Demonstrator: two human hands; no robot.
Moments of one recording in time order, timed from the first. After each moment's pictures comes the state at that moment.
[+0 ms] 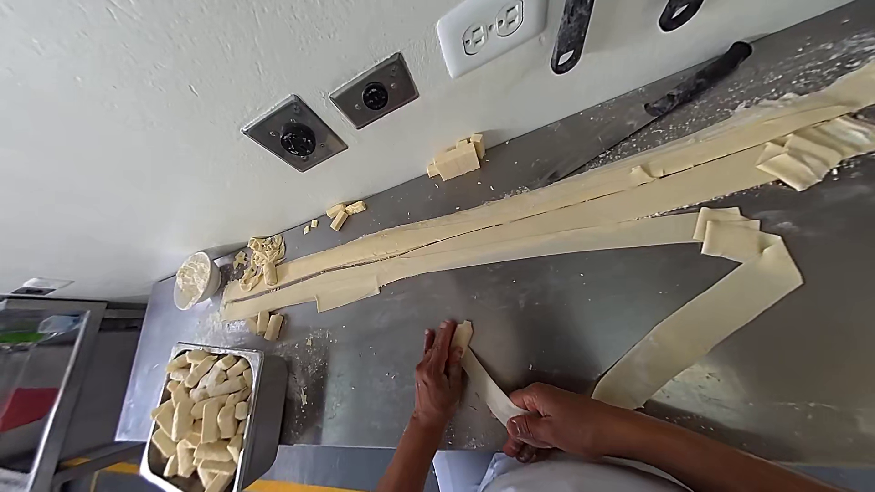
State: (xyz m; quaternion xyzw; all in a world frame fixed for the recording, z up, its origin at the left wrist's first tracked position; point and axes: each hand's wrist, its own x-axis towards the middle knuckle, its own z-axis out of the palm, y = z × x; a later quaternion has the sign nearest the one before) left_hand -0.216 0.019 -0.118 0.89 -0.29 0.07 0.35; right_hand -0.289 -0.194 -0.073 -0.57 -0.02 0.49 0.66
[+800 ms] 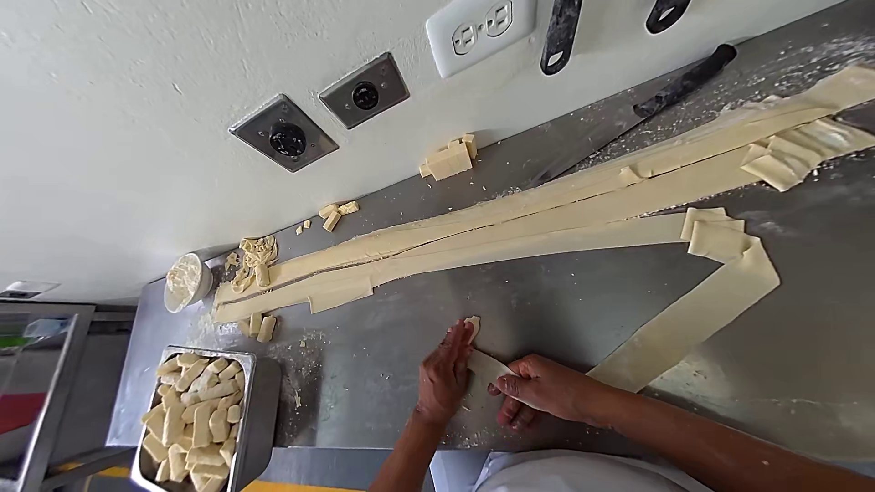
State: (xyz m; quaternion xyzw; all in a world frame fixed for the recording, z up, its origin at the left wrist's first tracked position) left_hand -0.213 0.000 -0.116 0.88 -0.31 0.06 0.36; right_hand -0.274 -0.202 -0.073 -0.54 0.12 0.46 0.70
